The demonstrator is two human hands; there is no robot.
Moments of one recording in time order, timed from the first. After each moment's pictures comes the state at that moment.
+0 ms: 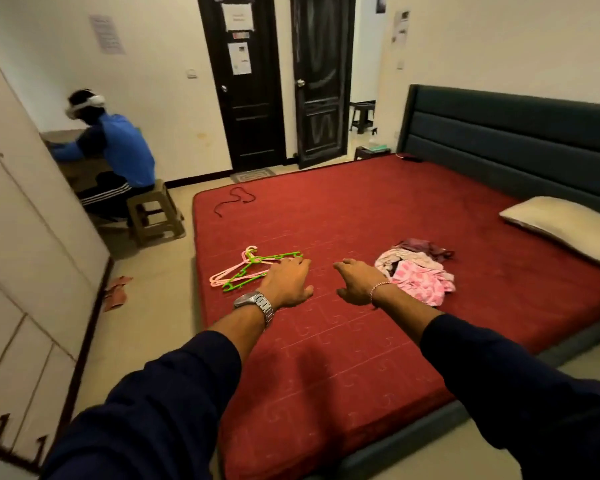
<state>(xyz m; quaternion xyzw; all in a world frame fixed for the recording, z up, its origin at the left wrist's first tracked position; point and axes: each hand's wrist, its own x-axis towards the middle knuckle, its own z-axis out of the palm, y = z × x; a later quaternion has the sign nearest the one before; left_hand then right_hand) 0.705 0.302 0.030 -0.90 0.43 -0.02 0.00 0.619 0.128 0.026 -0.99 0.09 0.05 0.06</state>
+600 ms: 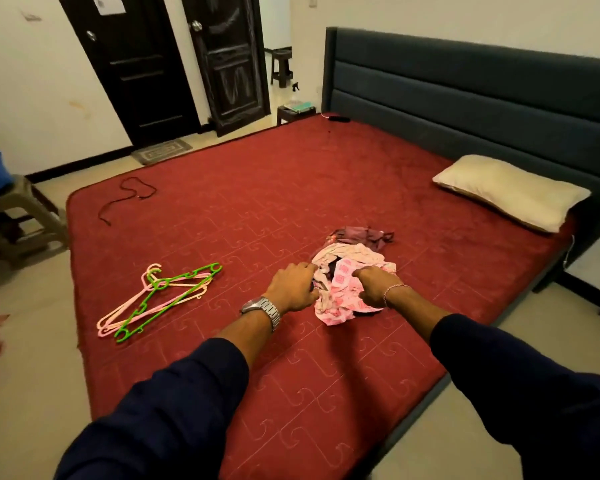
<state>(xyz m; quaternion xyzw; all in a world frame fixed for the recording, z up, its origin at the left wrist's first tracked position) 0.813 0.000 -0.054 -0.84 0.53 0.09 -0.03 0.680 -0.176 -0.077 -0.95 0.26 0.15 0.09</state>
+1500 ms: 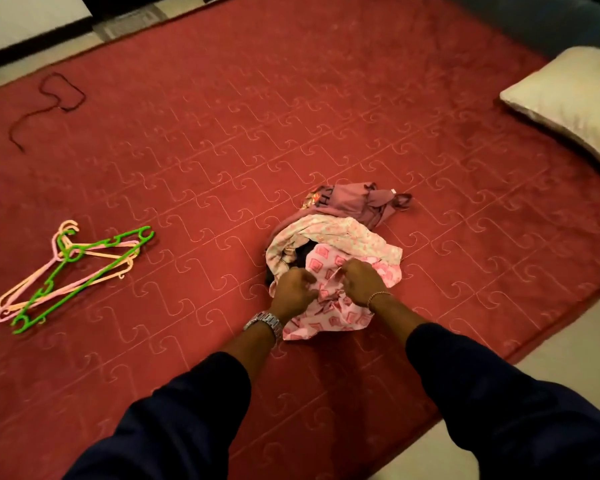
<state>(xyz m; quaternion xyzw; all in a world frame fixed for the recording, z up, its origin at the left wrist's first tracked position) 0.864 -0.231 -0.291 -0.87 0.26 0.30 -0.28 0.775 -0.392 -0.318 -0.91 0.25 0.14 0.29</state>
